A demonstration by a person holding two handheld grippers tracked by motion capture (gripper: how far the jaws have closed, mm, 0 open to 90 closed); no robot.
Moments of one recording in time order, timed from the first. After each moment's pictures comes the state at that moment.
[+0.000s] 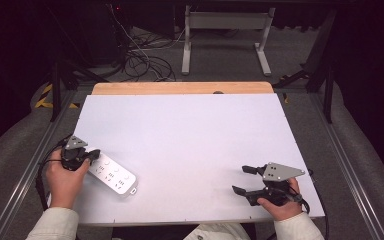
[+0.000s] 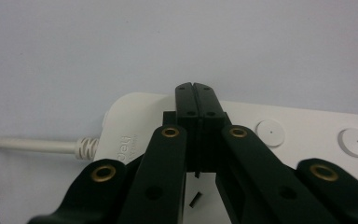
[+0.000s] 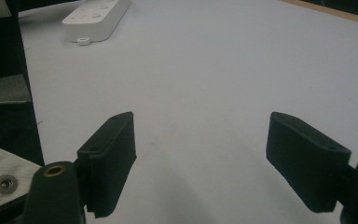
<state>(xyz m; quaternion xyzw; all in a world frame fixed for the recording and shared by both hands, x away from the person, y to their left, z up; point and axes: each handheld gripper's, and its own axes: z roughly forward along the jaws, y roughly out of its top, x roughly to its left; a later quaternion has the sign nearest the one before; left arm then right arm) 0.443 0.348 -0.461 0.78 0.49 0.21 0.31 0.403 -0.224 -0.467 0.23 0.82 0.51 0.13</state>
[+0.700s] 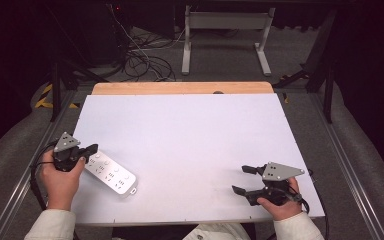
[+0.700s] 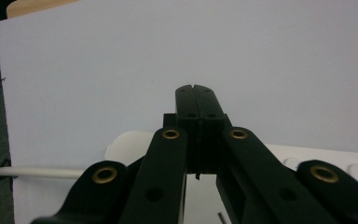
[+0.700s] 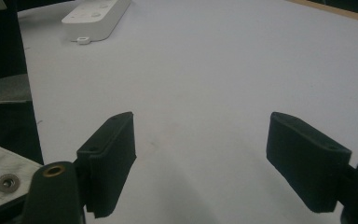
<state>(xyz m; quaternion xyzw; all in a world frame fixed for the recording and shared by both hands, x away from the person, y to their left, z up) 0.422 0.344 -0.432 0.76 0.47 0.25 0.38 0.404 -0.224 -0.468 0.23 0.82 0.51 0.13</state>
